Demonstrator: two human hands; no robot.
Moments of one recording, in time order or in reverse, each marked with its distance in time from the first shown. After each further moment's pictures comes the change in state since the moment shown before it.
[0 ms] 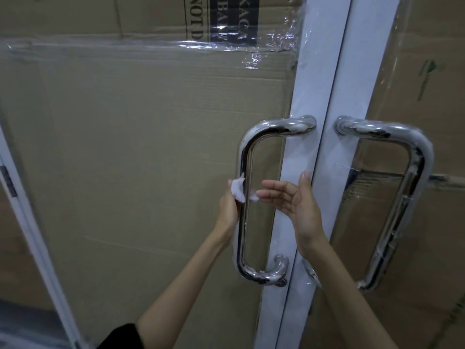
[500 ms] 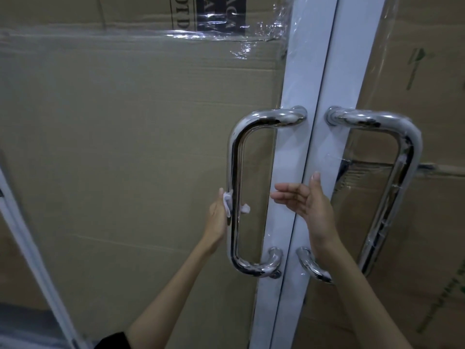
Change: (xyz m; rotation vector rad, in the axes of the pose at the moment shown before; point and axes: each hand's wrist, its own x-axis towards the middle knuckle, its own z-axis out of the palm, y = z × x) left_hand -0.008 -0.039 -0.016 0.187 -0.059 0.016; right_hand -0.011 0.007 -0.034 -0.057 0.097 -0.005
